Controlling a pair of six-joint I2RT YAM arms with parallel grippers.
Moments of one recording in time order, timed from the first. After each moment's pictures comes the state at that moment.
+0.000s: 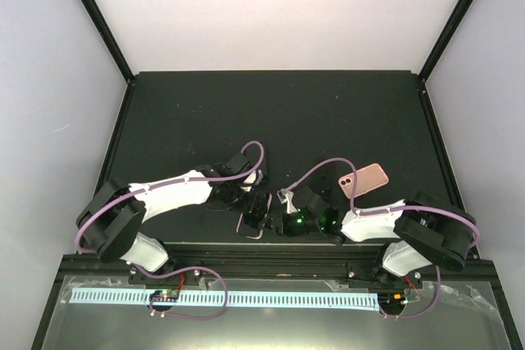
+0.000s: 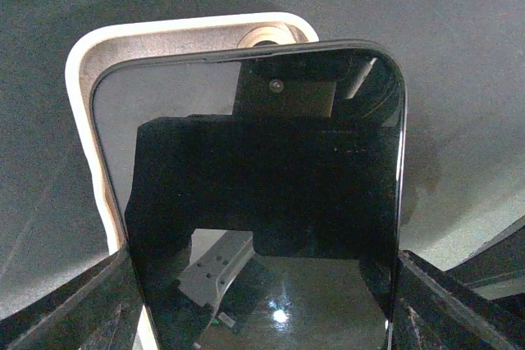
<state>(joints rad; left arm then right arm) -0.78 1.47 0.78 -0.51 0.27 -0.54 1.05 1.45 0.38 0.45 -0.35 1.07</state>
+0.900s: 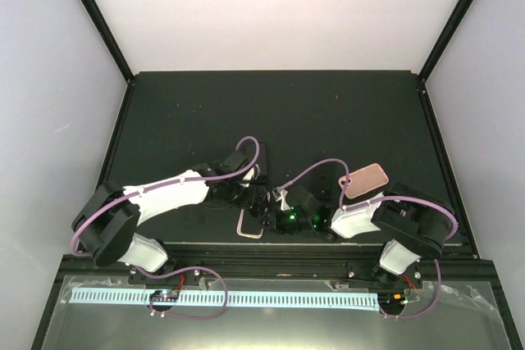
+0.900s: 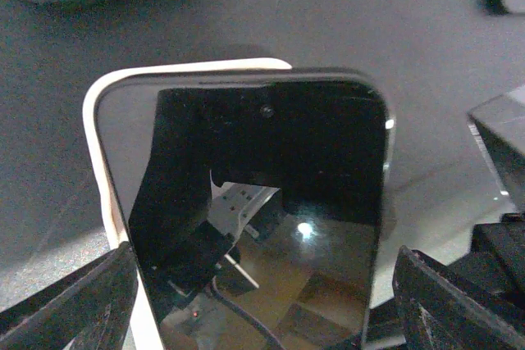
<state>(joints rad) -0.78 1.45 0.79 -0.49 0.24 -0.61 1.05 1.60 0.43 0.59 -0.34 1.18</state>
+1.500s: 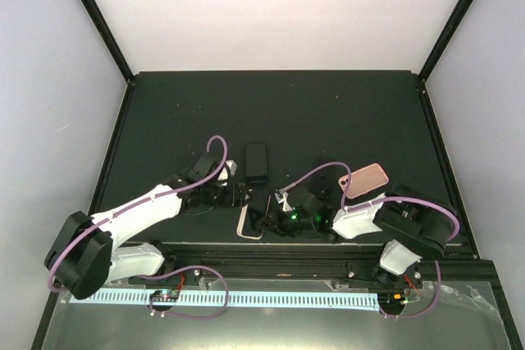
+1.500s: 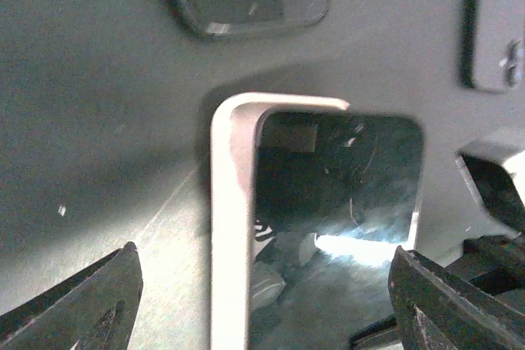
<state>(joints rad) -0.62 1.20 0.62 -0.41 0.28 -0.64 1.05 1.59 0.41 0.59 -0.37 1.30</state>
